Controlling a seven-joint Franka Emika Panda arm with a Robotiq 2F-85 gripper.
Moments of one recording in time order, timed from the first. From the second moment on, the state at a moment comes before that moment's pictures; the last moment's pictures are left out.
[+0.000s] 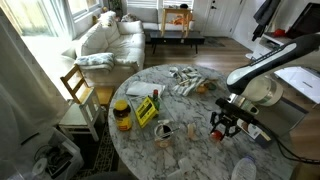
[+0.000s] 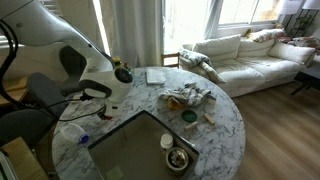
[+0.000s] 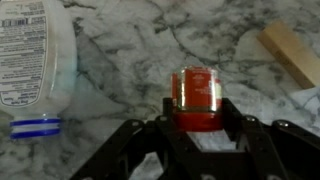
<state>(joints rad) -0.07 0.32 -0.10 -2.35 0.78 2.34 0.71</state>
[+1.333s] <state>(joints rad) 0.34 0.27 -0.26 -2.33 -0.63 2.39 1.89</state>
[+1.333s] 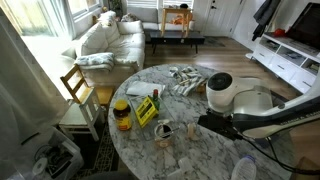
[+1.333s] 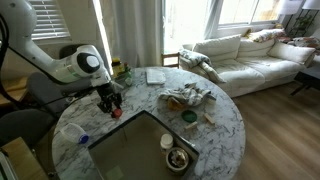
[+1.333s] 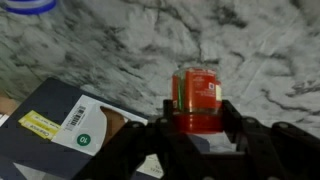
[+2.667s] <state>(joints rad) 0.23 0.33 -0.07 -2.29 -0.75 2.31 2.03</state>
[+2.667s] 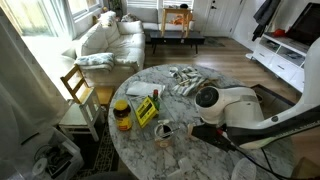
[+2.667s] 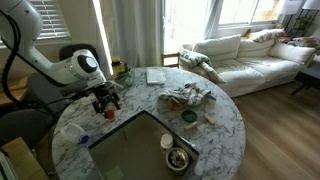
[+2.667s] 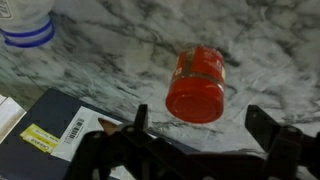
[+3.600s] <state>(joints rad) 0.00 0.19 0.10 -2.30 -0.06 2.50 1.20</state>
